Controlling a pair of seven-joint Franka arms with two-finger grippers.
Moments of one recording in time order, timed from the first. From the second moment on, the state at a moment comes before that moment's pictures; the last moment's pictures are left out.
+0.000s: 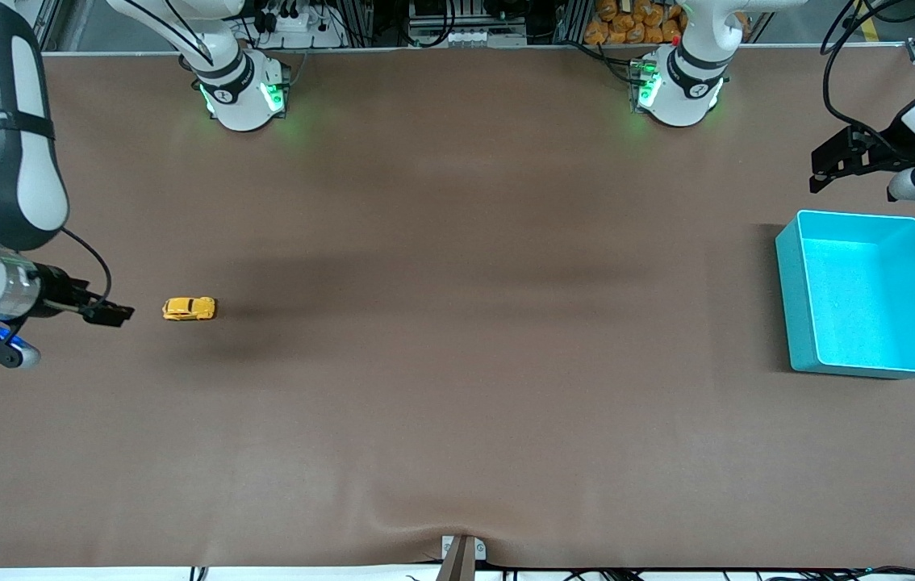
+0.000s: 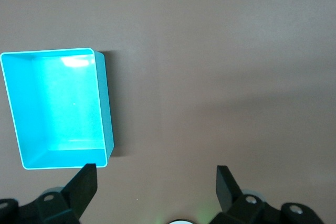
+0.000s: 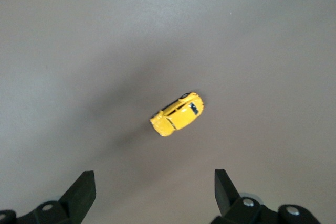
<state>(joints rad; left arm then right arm) -0.04 -0.05 -0.04 -1.57 0.01 1.50 0.06 -0.03 0.33 -0.07 -1.65 0.06 1.77 0.52</state>
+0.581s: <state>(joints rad) -0.04 -0.05 -0.04 -1.57 0.01 1.50 0.06 -0.02 0.36 -0.06 -1.72 0.09 1.87 0.94</state>
